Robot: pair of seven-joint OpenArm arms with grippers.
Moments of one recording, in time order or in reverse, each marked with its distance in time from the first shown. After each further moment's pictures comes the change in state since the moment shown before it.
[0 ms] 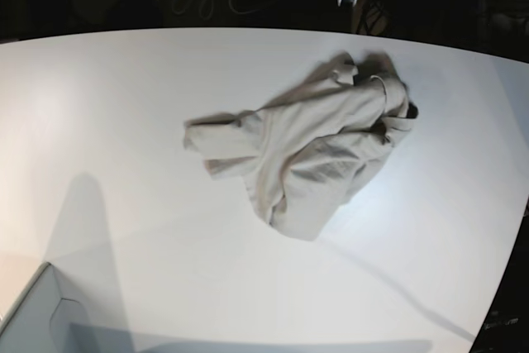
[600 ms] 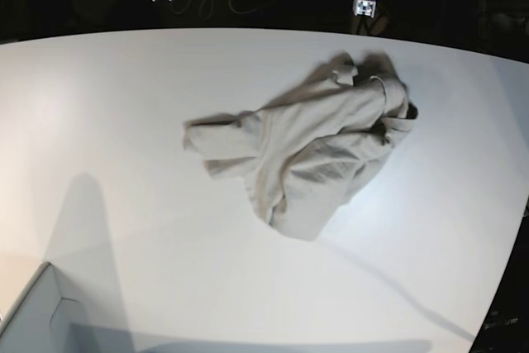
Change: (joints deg) left arm 23.6 -4.4 0.1 50.6 -0.3 0.1 2.1; right arm -26.2 0.2 -0.3 54.7 0.2 0.2 -1.8
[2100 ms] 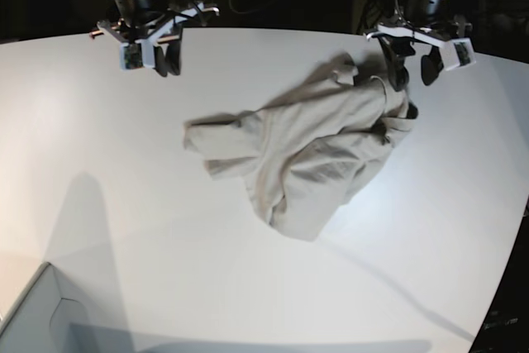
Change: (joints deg) left arm 17.2 -2.9 -10.4 56.8 -23.0 0.1 0.7; right arm -11.8 0.5 -3.1 57.8 0.0 7.5 -14.0
